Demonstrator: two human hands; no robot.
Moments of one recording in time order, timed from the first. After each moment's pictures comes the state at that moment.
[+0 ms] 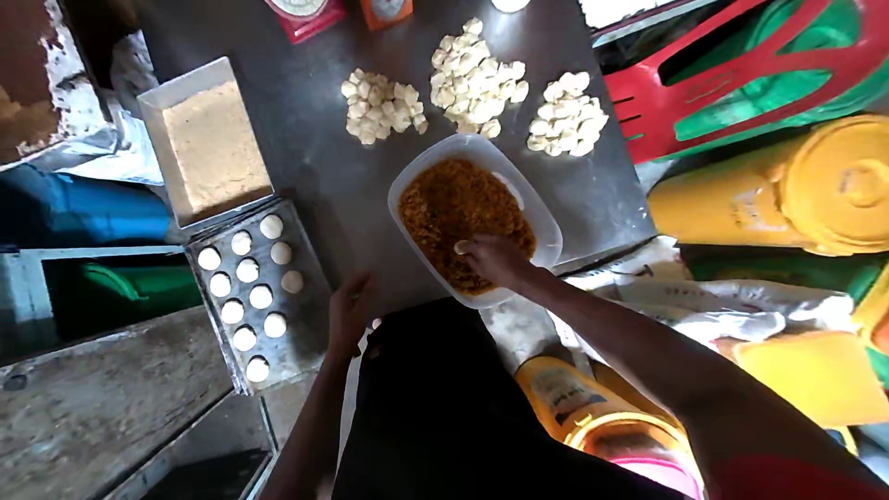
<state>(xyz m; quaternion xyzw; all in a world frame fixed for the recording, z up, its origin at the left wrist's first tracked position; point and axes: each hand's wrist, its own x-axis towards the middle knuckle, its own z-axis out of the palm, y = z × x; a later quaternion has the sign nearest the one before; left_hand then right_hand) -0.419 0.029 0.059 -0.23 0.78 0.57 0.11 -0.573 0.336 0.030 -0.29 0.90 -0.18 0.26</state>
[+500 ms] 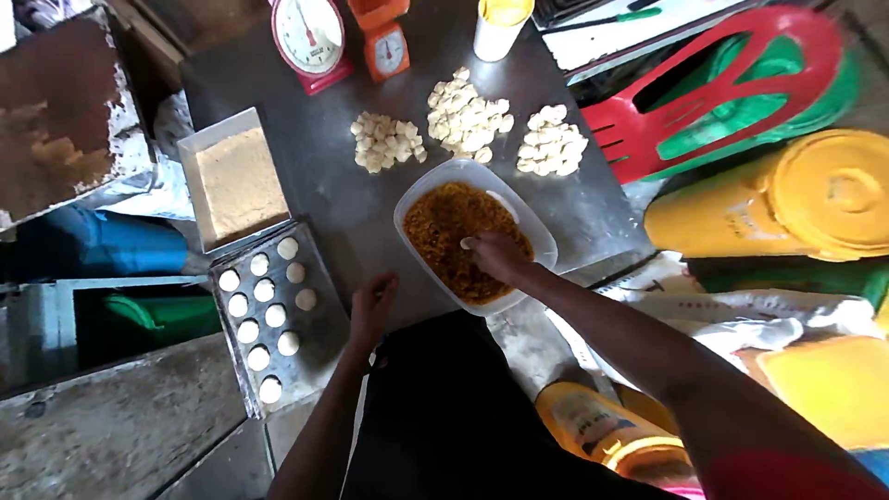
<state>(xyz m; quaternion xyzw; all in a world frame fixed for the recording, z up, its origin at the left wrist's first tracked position) -0.443 0.043 0.089 -0.14 0.79 0.59 0.10 -0.588 0.330 0.033 -0.25 0.93 -0.16 0.23</state>
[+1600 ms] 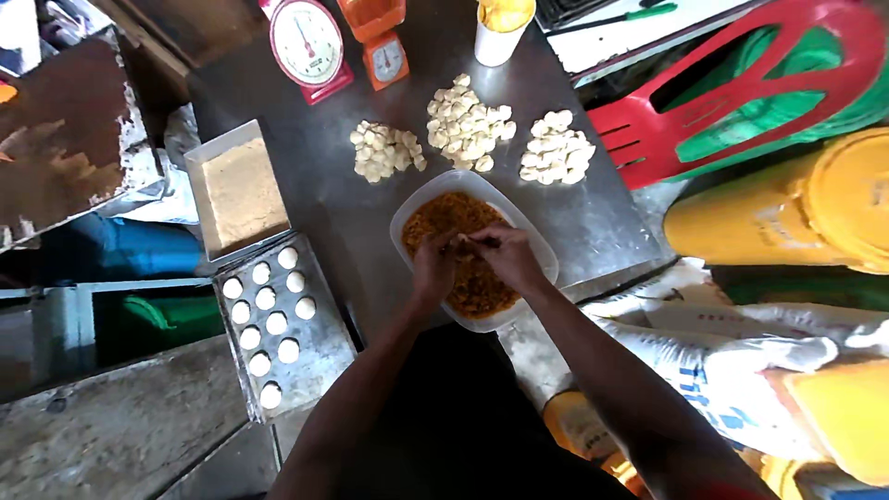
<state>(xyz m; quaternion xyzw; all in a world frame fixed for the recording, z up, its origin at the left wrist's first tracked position) -0.560 0.158 0.099 -0.13 0.79 0.58 0.13 -0.599 0.332 0.081 -0.07 0.85 -0.51 0.10</state>
